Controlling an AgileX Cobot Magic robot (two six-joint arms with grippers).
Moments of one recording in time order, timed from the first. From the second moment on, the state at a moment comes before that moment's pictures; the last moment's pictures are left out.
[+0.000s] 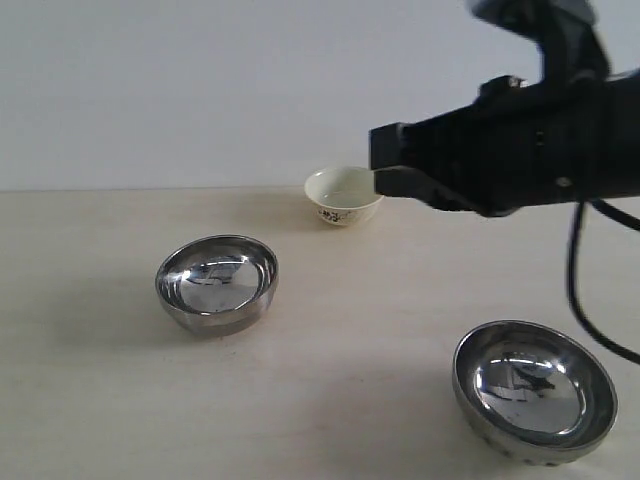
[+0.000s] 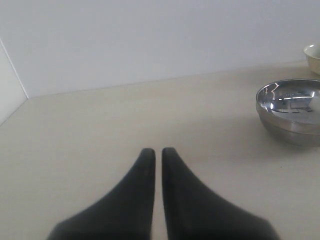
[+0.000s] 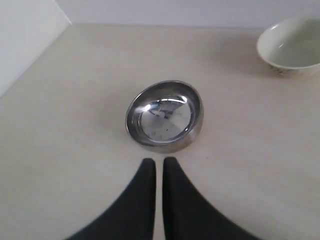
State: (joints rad) left arm 0.05 0.00 0.00 0.05 0.26 0.09; right arm 0.54 1.24 -0.89 0.87 0.35 -0.53
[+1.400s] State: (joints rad) left arm 0.05 0.00 0.00 0.05 0.26 0.09; right arm 0.64 2.22 -1.77 0.21 0.67 0.10
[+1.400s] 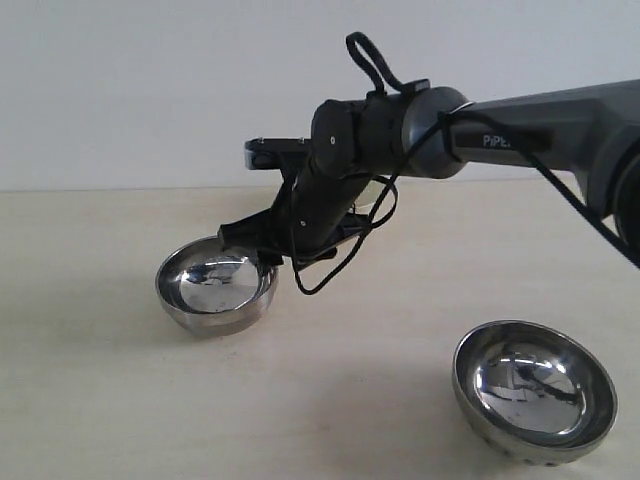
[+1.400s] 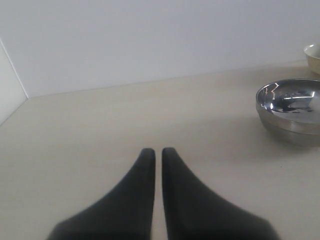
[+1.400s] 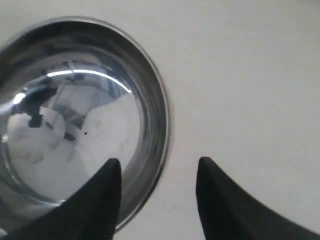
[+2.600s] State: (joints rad) left arm 0.05 0.00 0.00 0.05 0.26 0.09; right arm 0.53 2.11 -1.77 0.27 0.88 0.02
